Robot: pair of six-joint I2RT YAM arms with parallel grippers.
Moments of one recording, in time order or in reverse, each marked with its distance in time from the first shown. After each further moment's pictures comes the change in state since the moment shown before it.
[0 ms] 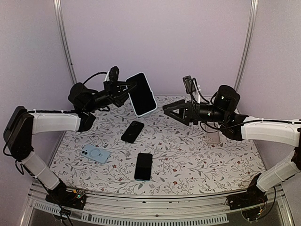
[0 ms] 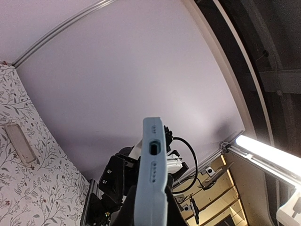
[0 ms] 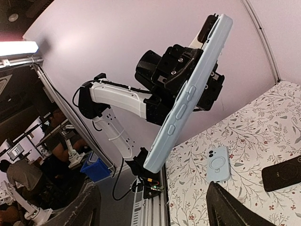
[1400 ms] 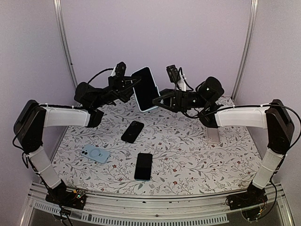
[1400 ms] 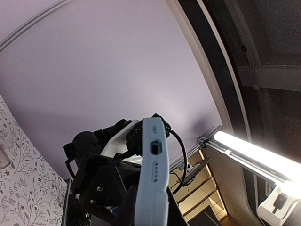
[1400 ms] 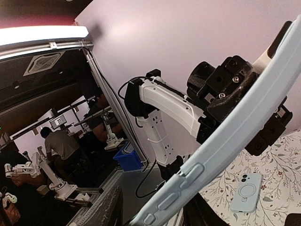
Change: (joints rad) left arm -0.032 0.146 0.128 0.212 0.034 -0.188; right arm -0.021 0.376 0.306 0.430 -0.317 0.240
